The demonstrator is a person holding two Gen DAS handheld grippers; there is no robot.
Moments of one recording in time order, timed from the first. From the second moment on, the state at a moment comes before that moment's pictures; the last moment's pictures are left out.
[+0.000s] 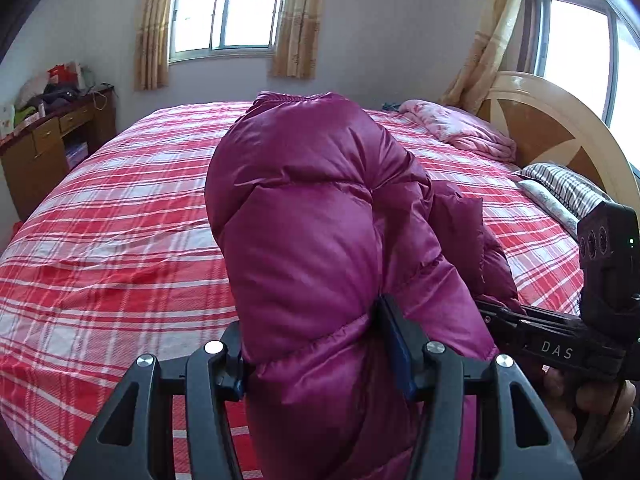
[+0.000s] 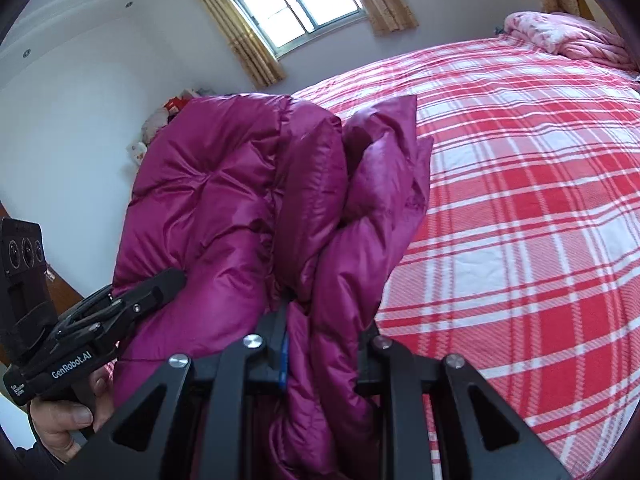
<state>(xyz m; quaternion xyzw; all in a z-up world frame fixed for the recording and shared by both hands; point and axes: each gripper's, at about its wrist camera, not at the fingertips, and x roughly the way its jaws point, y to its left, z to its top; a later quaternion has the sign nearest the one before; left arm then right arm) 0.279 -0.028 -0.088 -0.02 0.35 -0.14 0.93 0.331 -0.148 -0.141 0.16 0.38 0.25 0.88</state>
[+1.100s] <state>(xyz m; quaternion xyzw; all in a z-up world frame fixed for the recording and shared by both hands) 0.255 0.118 -0.102 -0.08 0.34 0.00 0.94 0.400 0.025 -0.142 0.07 0.41 0.36 0.83</state>
